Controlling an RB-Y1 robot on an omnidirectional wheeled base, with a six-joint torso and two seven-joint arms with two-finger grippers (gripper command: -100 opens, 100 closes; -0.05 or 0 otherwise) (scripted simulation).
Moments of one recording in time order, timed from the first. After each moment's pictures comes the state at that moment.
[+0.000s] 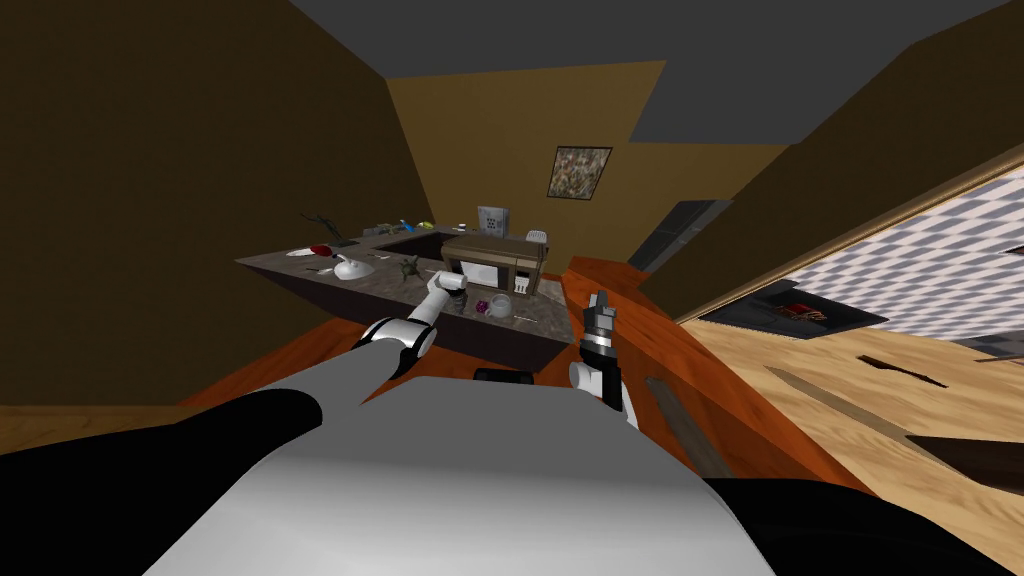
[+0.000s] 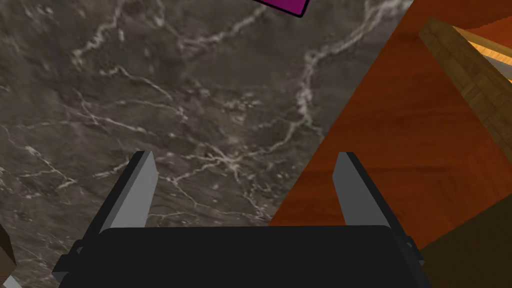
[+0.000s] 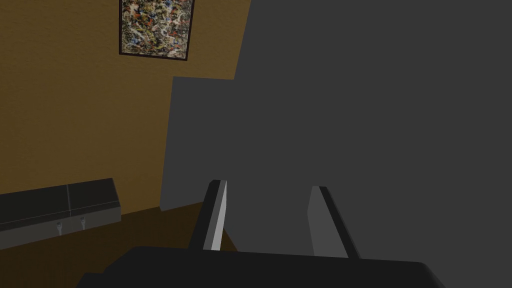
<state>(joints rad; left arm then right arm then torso) -0.72 0.37 -0.02 -1.04 0.27 1.56 0.16 0.50 -0.01 -0.05 -2.22 -0.06 -0.41 0.16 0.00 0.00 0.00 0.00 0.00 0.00</state>
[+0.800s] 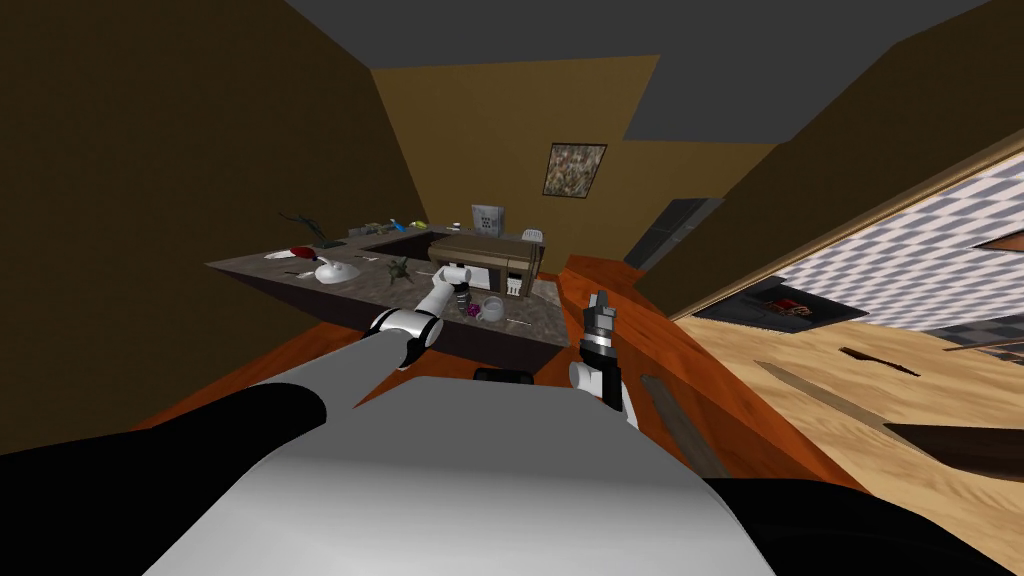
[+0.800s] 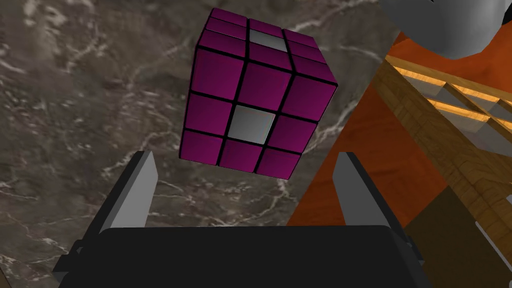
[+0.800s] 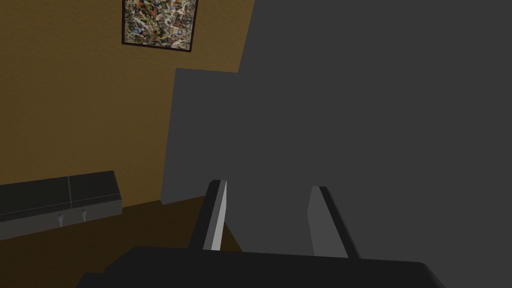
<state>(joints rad) -0.84 0.34 0.01 -0.91 0.32 1.72 0.17 0.50 -0.01 -0.05 -2.22 -0.06 -0.41 0.16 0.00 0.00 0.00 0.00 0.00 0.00</state>
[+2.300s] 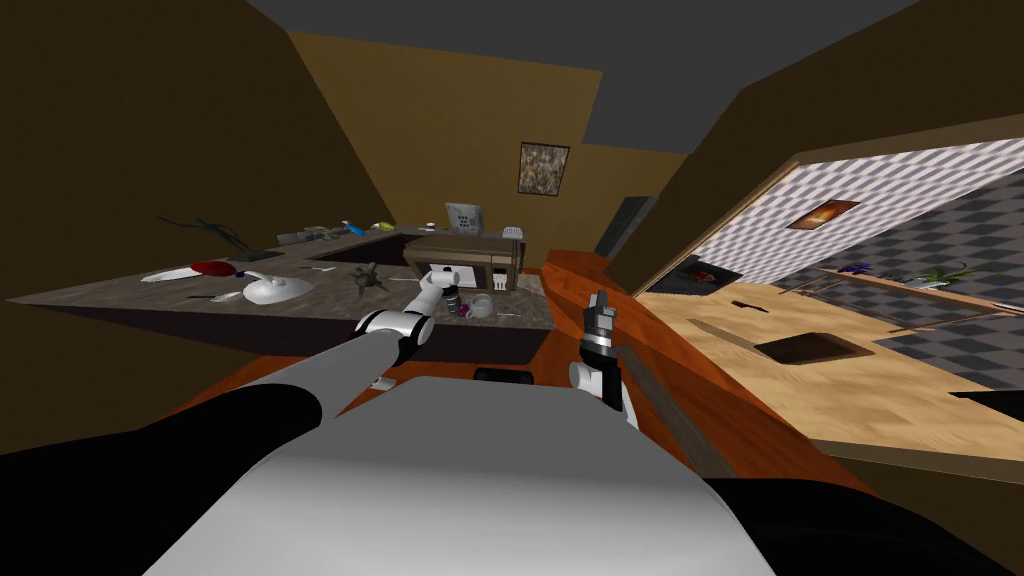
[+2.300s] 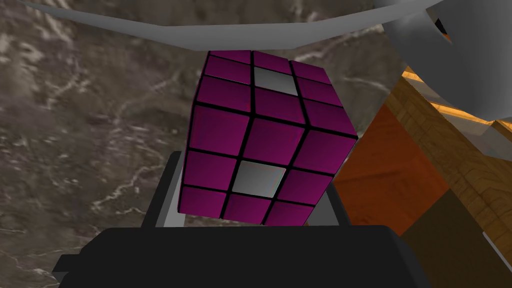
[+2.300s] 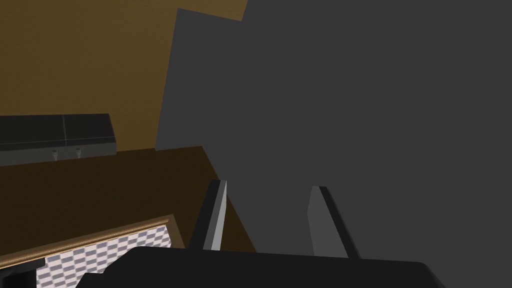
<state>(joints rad) -0.82 0.41 0.08 -0.78 0.31 1.62 0.18 0.50 -0.01 -0.05 -2.22 -0.06 -0.41 0.16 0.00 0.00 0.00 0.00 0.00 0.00</state>
